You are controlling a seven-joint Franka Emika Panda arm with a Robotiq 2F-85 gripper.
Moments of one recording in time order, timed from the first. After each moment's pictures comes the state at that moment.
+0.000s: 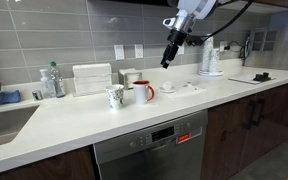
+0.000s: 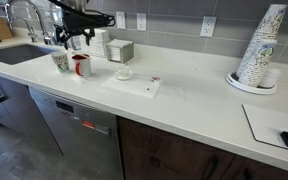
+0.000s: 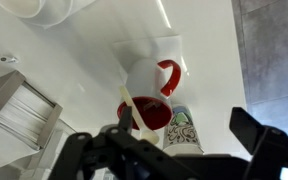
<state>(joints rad) 0.11 -0.04 -0.12 -2.13 0.51 2.26 -1.50</state>
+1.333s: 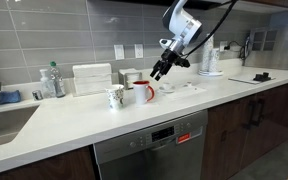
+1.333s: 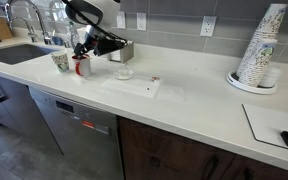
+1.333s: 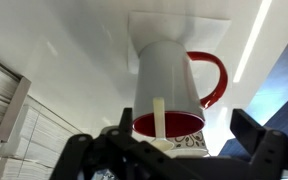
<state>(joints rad) -0.06 0.32 -0.02 -1.85 0.82 2.08 -1.95</state>
